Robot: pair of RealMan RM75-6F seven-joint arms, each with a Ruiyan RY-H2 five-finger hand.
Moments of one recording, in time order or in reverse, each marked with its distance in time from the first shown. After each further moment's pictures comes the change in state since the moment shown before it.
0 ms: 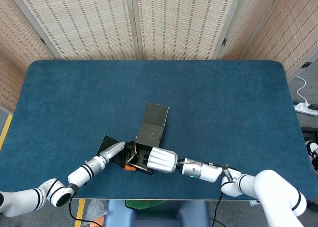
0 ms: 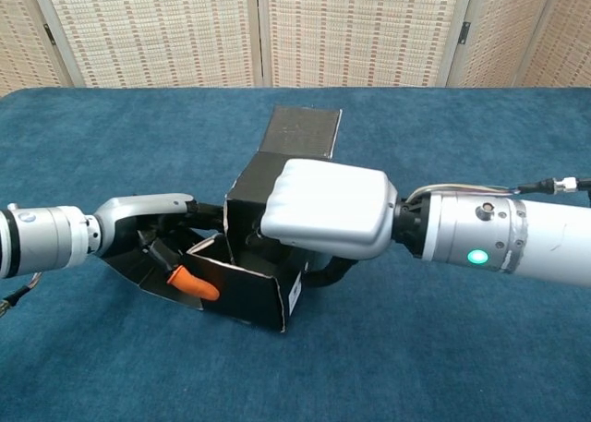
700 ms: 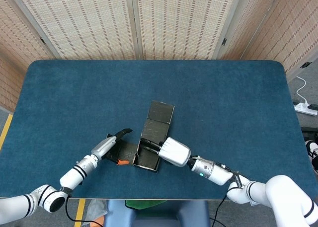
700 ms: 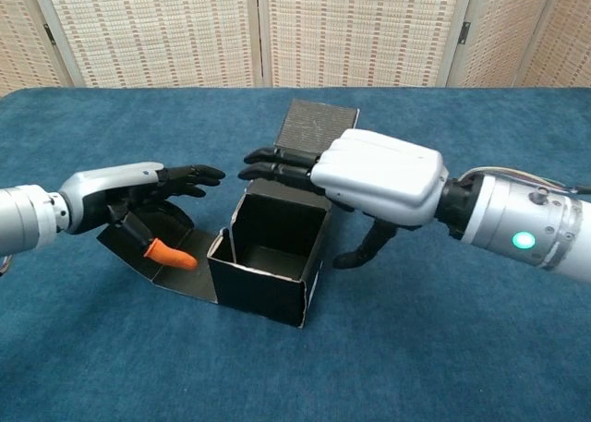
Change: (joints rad) left arm 0.084 0.071 -0.036 -0.100 -0.045 0.129 0.147; right arm -0.124 0.054 0.029 -0.103 0.147 0.050 0.122
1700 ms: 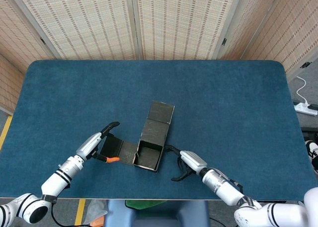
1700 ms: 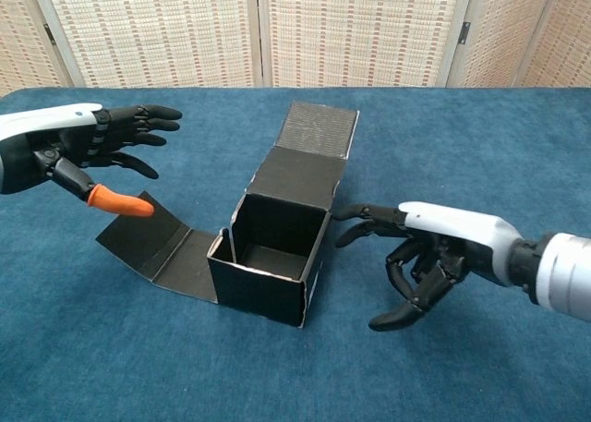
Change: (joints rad) left arm 0.091 0.184 -0.028 -0.213 0.033 0.120 -0.034; right arm -0.178 0.192 0.099 -0.537 0.487 -0.427 0.384
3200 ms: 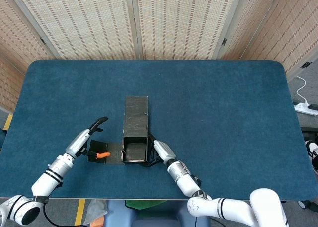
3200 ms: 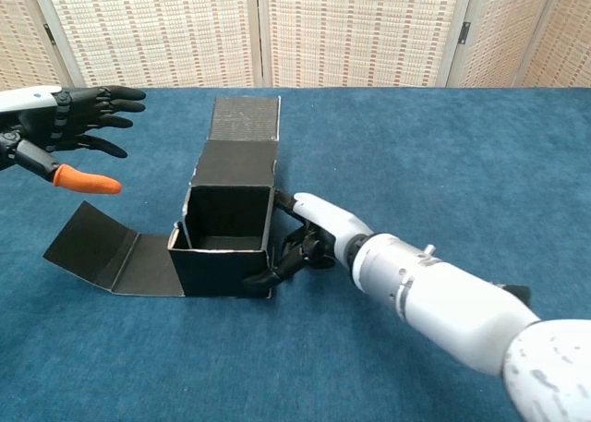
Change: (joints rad) left arm 0.051 0.038 -0.007 0.033 0.030 0.054 -0.064; right arm 0.107 -0.496 0.260 0.384 0.262 -0.027 -0.198
